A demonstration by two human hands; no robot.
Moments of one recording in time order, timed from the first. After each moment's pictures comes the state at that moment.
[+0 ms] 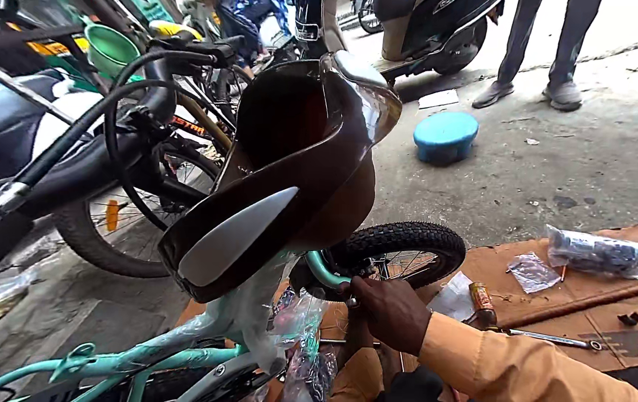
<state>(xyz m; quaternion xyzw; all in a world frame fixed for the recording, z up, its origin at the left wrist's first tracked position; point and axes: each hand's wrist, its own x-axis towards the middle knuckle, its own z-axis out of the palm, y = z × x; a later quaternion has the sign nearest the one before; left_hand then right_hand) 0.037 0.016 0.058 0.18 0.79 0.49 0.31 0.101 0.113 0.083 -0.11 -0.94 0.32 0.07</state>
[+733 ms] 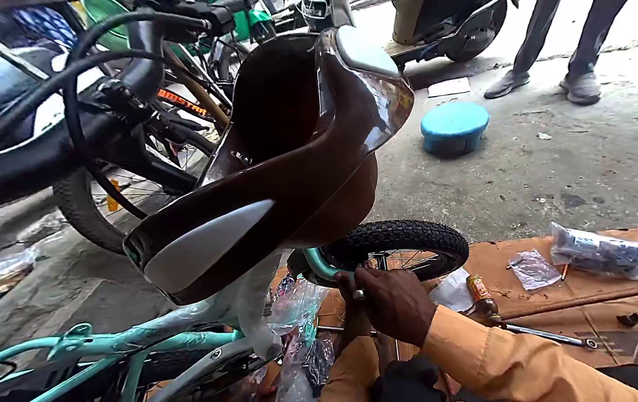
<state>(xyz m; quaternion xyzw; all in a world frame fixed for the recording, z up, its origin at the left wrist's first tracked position) 0.030 0.054 0.042 0.10 0.72 0.66 0.19 0.112 0.113 0.076 -0.11 -0.95 0.28 0.10</state>
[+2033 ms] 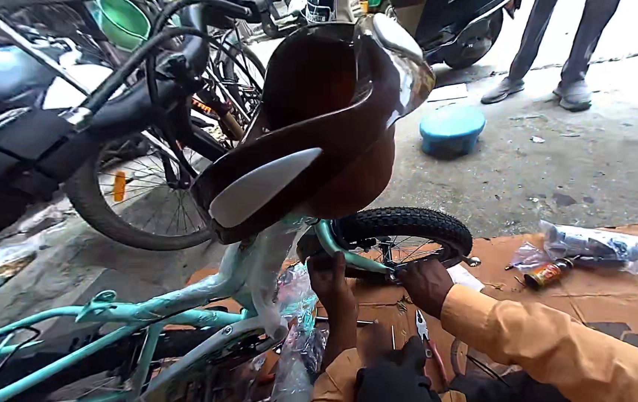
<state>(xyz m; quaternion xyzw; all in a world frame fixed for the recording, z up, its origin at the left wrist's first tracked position) 0.000 0.029 0.011 0.21 0.58 0.79 0.00 0.132 0.148 0.012 -0.19 -0.96 0.12 -0.16</state>
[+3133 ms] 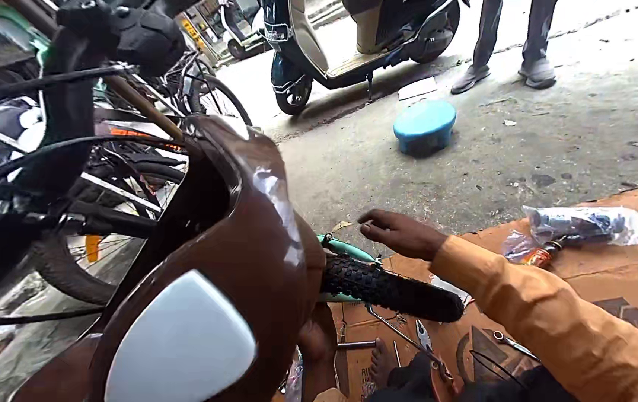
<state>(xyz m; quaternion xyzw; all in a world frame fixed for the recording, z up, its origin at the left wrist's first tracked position) 0.009 0.021 0.036 0.23 0.50 0.82 0.16 0.110 0.239 0.071 -0.13 -0.80 0.57 0.15</state>
